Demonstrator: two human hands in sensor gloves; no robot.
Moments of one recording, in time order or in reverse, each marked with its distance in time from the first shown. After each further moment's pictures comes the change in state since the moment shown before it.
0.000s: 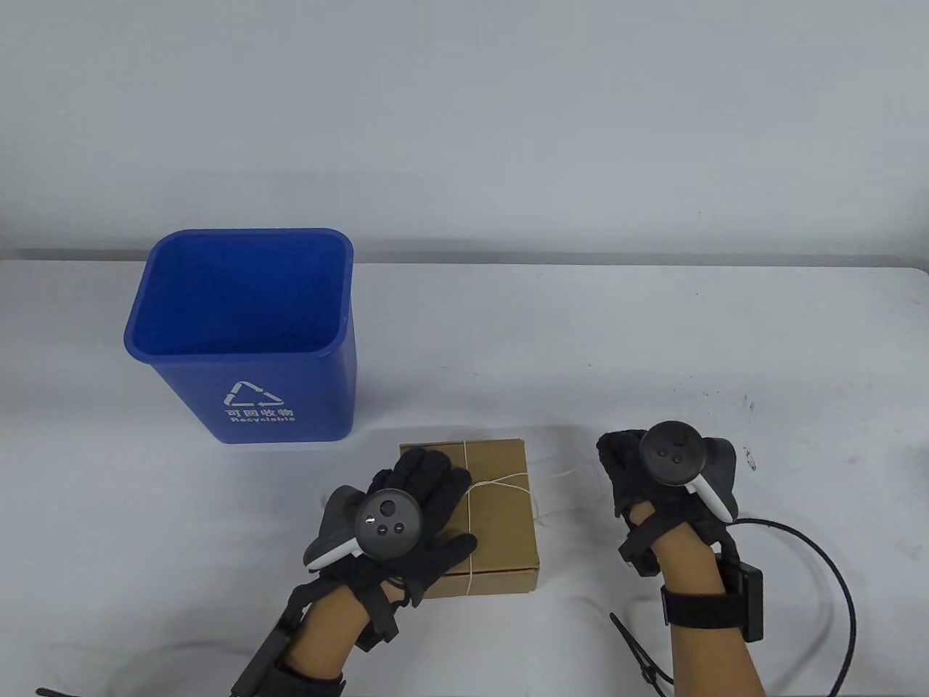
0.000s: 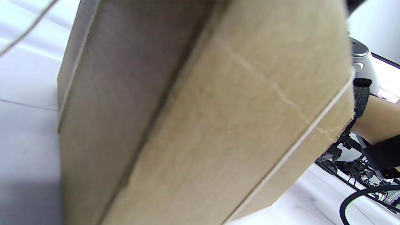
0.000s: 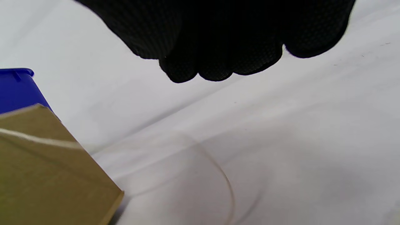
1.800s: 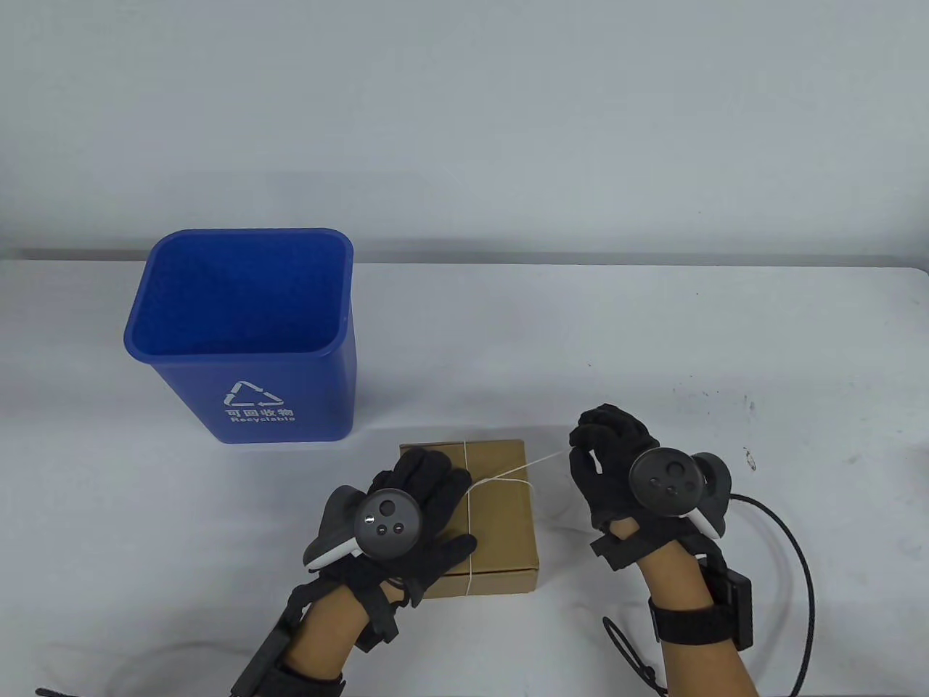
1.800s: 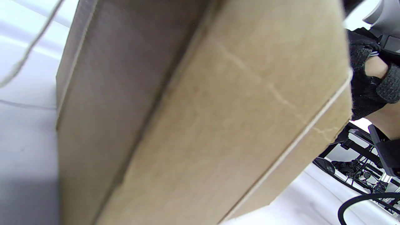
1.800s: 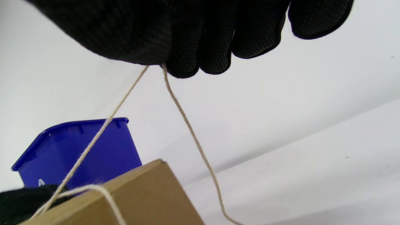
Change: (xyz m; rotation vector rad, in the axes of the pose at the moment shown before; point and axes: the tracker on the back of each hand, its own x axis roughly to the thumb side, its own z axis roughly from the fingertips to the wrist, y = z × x) left_hand -0.001 0.000 0.000 -0.003 -0.003 0.008; right_hand 0.047 -0.017 0.019 -0.221 -0.285 -0.072
